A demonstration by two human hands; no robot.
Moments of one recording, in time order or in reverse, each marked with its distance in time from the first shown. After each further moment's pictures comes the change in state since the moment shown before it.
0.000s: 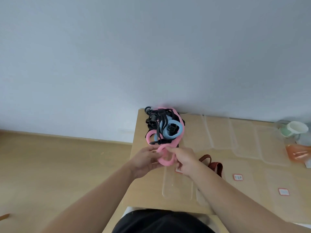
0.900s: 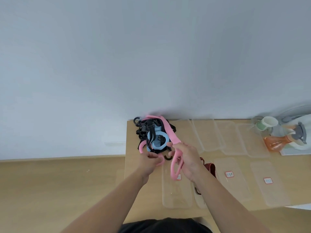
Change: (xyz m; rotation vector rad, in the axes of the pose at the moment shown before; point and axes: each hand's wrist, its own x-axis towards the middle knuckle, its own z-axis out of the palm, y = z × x) left_hand 0.036 0.005 0.016 0.366 0.355 0.055; right_hand -0.031 -0.022 -0.011 0.376 -0.086 -0.351
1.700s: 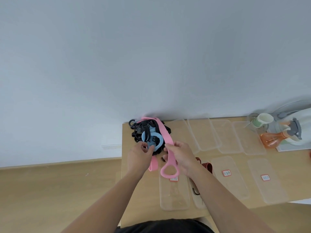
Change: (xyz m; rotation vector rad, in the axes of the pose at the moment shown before) left_hand -0.009 0.037 -0.004 0.433 0.287 0.286; right_hand 0.020 0.000 -0.004 -0.226 0.014 0.017
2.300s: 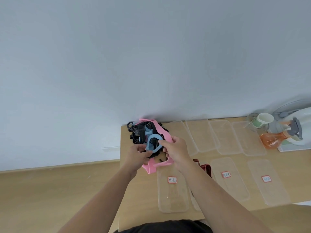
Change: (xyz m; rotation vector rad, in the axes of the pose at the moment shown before) left_hand 0.014 -0.002 -0.005 -0.371 -0.236 -0.149; right_hand 0.011 -0.014 0.008 -0.059 0.097 -0.050
